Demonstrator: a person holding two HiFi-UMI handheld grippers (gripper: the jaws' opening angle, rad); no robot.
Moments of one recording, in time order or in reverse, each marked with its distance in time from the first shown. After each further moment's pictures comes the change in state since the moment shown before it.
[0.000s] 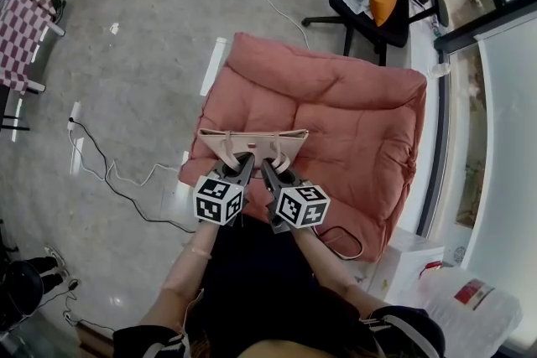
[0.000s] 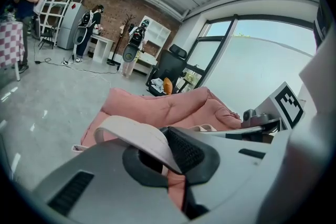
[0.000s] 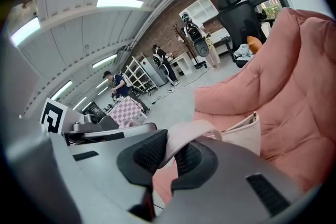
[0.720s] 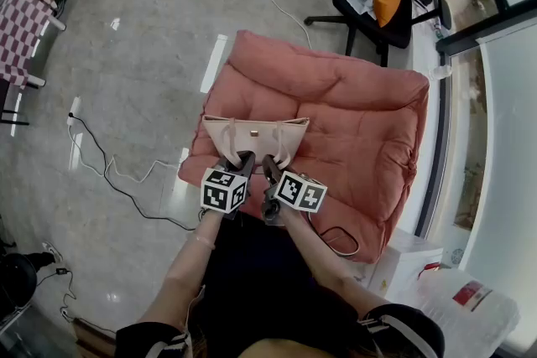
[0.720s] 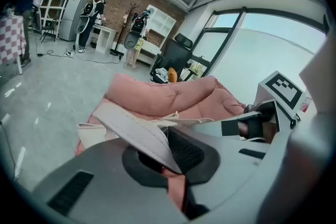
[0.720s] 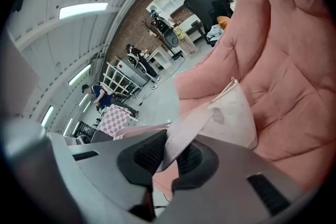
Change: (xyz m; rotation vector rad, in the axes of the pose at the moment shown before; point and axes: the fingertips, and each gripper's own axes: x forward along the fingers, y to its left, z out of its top) left arm 0.026 0.026 -0.041 -0.042 0.102 0.027; right arm 0.028 -0.038 -0.027 0.293 0.062 -0.118
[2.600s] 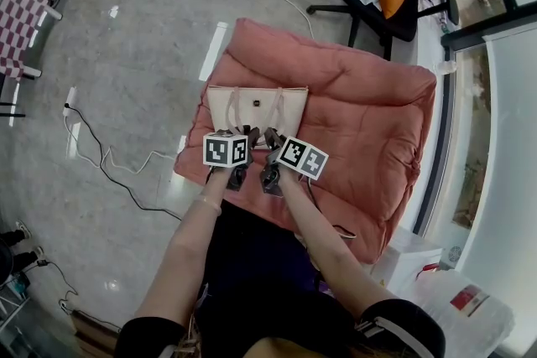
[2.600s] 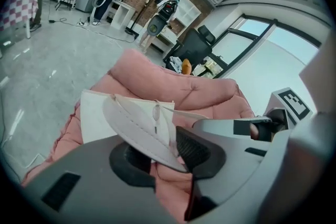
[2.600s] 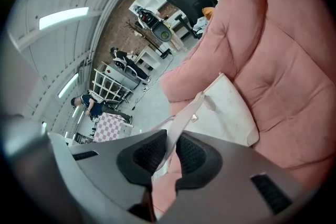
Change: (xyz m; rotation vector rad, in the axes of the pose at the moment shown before) left arm 0.080 0.053 -0.004 -0.266 0.118 -0.008; right arm 0.064 -0.043 0.038 0.125 0.010 -0.062
